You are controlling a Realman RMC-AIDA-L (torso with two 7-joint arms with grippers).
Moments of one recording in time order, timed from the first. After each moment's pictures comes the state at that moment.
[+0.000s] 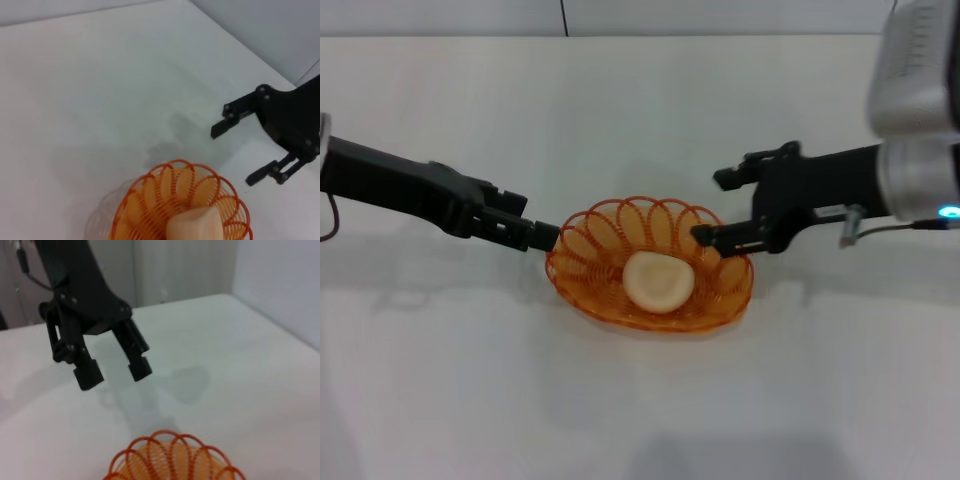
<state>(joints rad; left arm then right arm) -0.60 -1.99 0.86 1.08 2.20 1.83 -2.16 0.40 2.01 -1.57 -1.39 -1.96 -1.15 2.02</state>
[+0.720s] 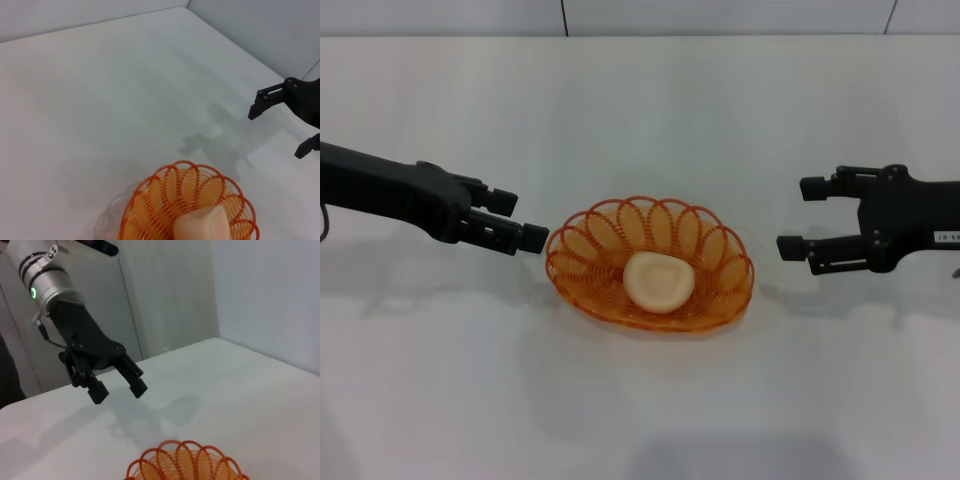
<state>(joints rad) -0.58 -2.00 0.83 1.09 2.20 1.83 -2.08 0.30 2.01 -1.23 -1.17 -1.72 -1.42 1.70</state>
